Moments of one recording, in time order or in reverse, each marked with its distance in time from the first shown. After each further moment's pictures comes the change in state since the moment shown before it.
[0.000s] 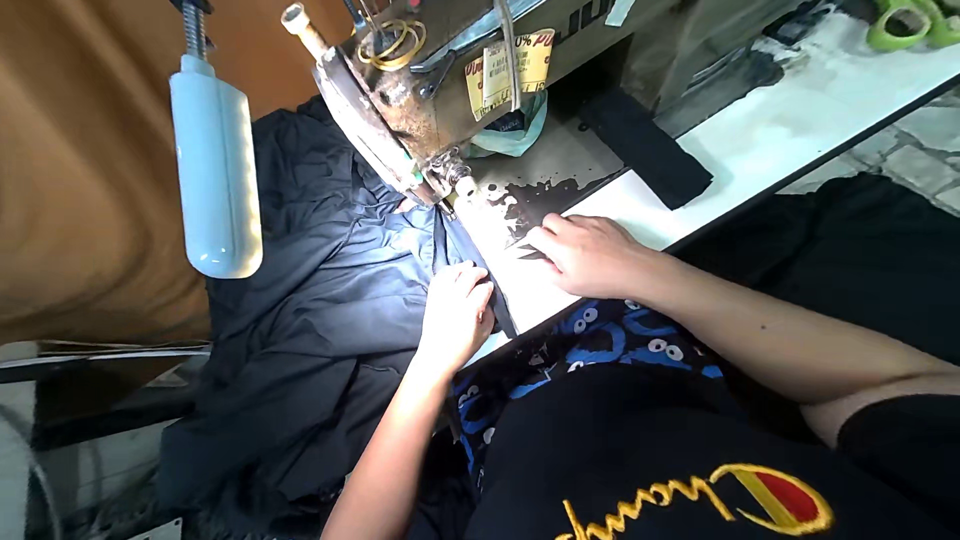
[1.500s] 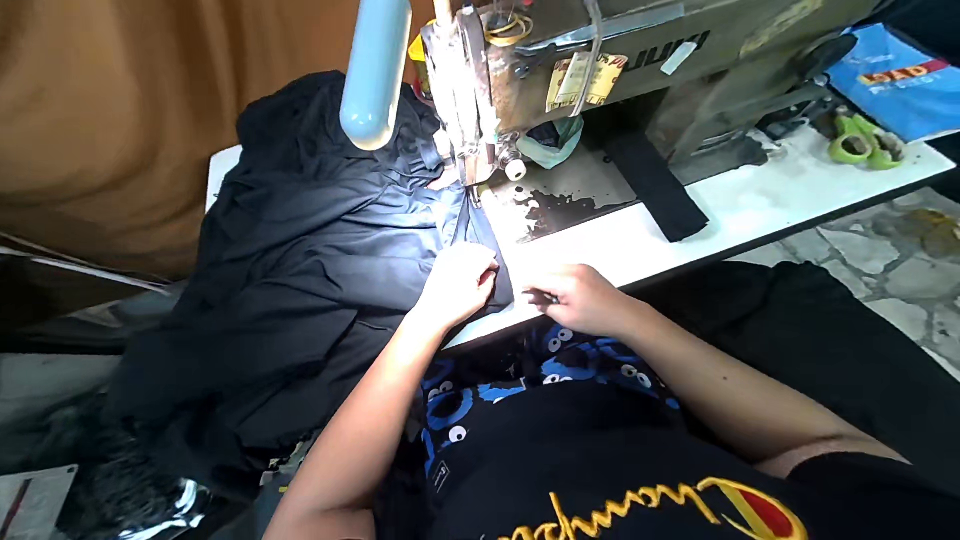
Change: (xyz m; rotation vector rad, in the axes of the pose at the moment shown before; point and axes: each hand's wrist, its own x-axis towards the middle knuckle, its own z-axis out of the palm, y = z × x) left_hand 0.002 -0.014 -0.003 -0.198 0.017 -0.094; right_hand -0.021 -0.031 0.021 0.296 0.089 -0.279
